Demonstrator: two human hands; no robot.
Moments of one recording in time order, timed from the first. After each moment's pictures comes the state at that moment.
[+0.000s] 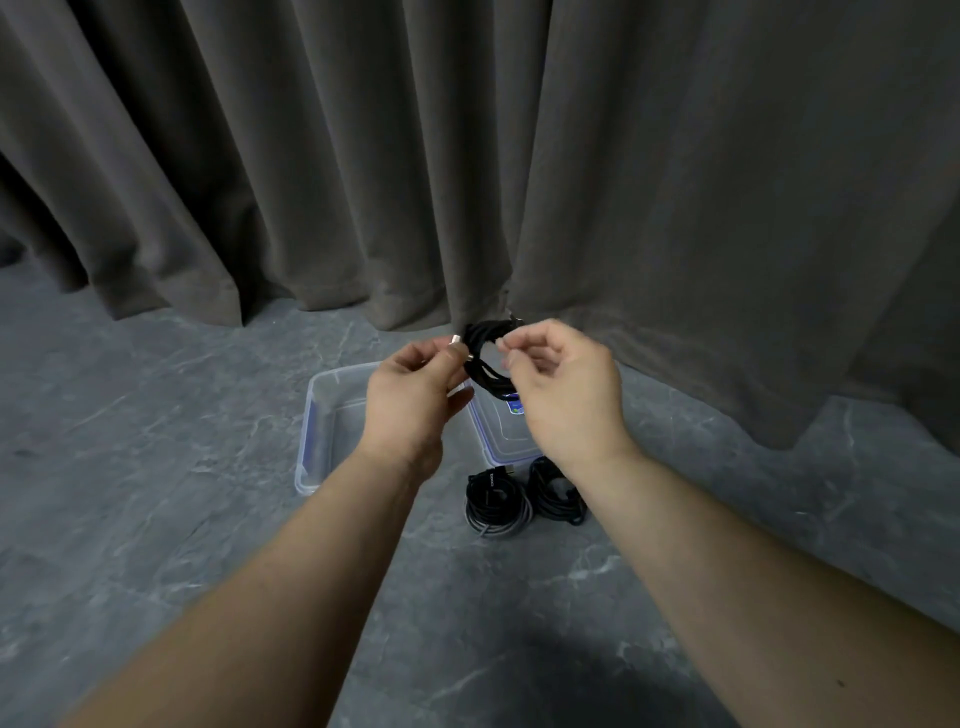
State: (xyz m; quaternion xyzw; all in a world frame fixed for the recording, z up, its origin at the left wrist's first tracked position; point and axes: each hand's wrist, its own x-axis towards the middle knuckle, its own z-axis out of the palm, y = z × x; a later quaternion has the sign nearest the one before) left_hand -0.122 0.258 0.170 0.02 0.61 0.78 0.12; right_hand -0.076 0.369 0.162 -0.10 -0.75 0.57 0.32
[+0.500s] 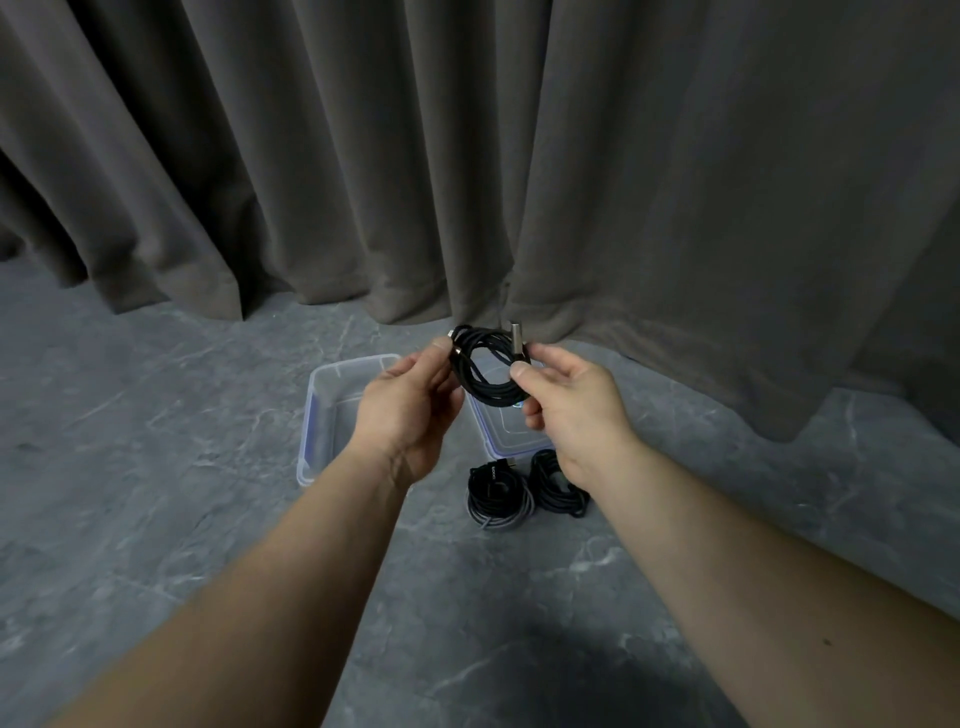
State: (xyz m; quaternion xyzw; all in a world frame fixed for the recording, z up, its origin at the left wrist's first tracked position) left_hand -0.133 0.251 0.153 -0.03 0.53 0.82 0.21; right_hand -0.078 0.375 0.141 -0.22 -0.61 0.74 0.16
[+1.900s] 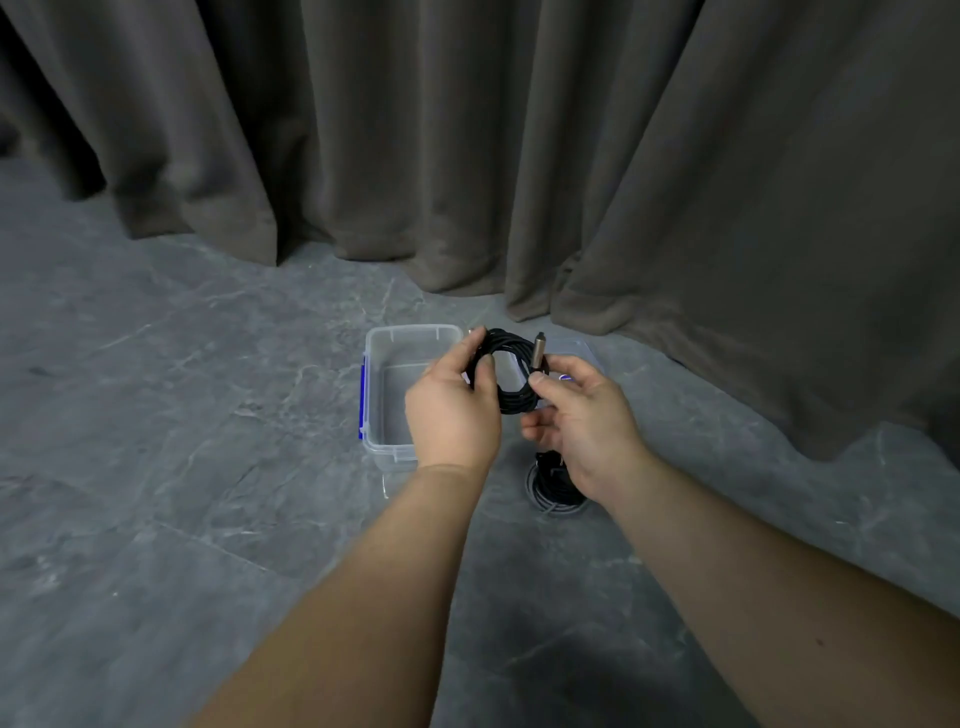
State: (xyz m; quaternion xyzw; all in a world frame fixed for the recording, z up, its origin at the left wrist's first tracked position) left_hand -0.163 0.171 0.105 0.04 0.77 0.63 -0.09; right_hand -0.119 0.266 0.125 -0.22 -0.62 0.74 0.12
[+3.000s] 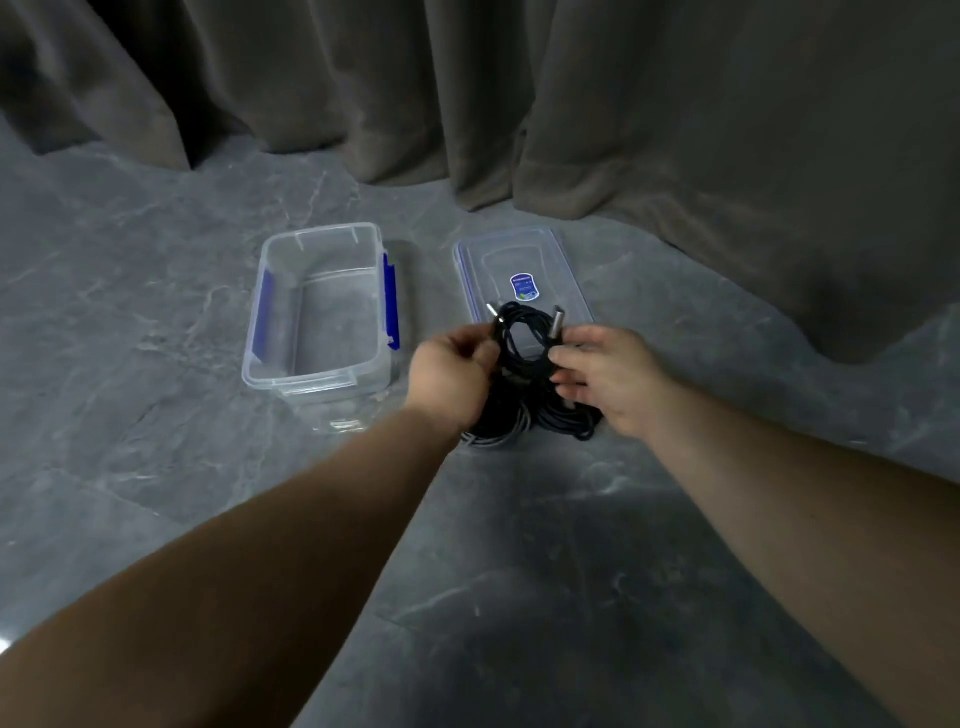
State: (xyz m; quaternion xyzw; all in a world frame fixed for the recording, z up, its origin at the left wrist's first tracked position) left_hand -0.155 0.304 0.008 -0.03 0.74 0.64 0.19; right_hand -0.115 0.449 0.007 -0.31 -0.64 0.70 -0.04
